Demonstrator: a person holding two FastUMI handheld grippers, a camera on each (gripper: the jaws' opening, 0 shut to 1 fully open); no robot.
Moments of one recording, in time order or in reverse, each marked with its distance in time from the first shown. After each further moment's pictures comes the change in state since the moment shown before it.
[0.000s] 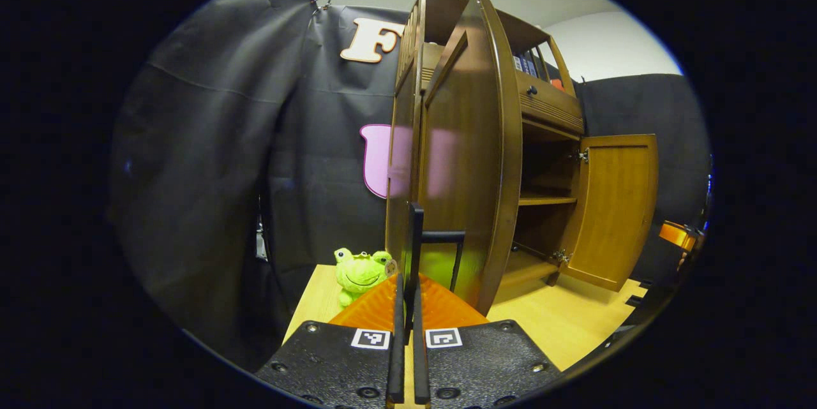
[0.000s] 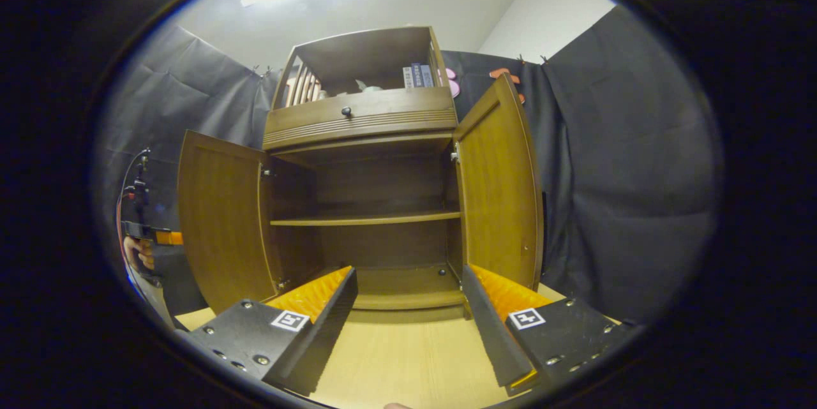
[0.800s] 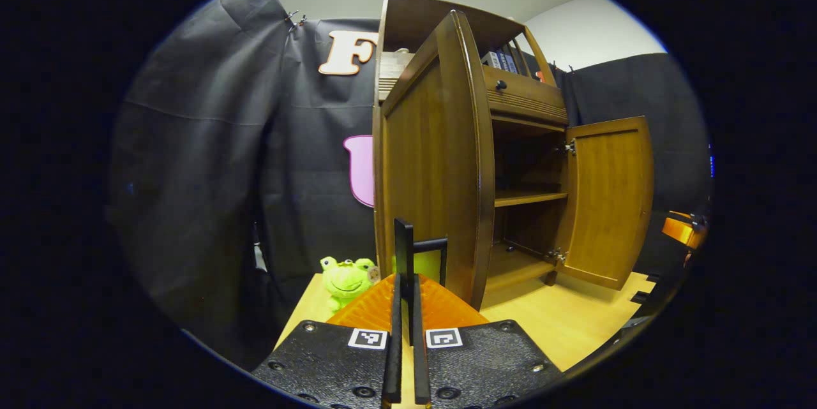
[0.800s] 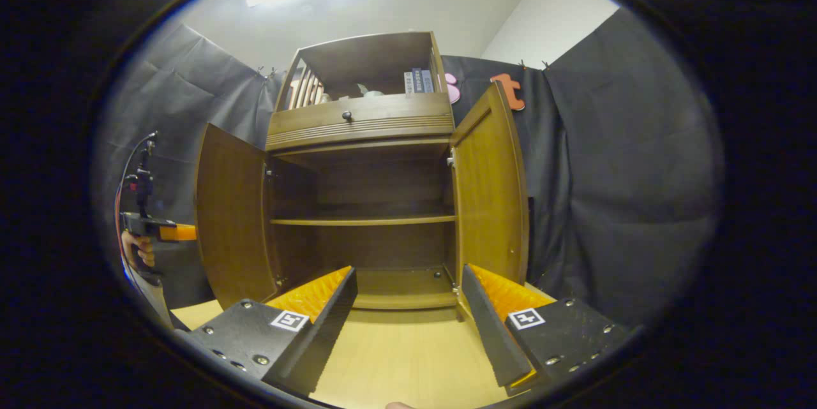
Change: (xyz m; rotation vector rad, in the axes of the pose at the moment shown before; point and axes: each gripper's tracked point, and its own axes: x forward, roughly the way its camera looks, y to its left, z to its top) left arm -0.003 -0.050 0.009 0.102 -0.015 0.065; right arm -0.011 -0.007 0.004 -0.004 -0.024 0.031
